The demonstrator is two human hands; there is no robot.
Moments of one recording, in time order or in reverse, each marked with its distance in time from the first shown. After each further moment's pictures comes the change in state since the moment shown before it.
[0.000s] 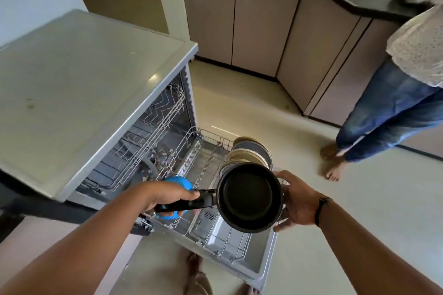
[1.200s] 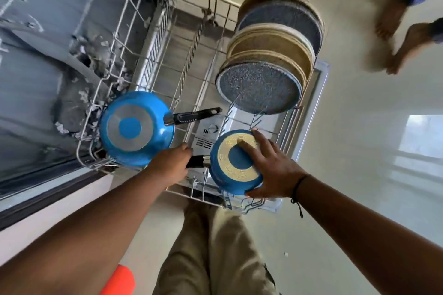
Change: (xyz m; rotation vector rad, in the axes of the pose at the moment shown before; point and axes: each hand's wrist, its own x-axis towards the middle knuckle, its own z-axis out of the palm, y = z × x) left_hand 0.386 -0.139 0.050 0.832 0.184 0.240; right_hand 0.333 0.122 -0.022 -1.551 0.132 -0.487
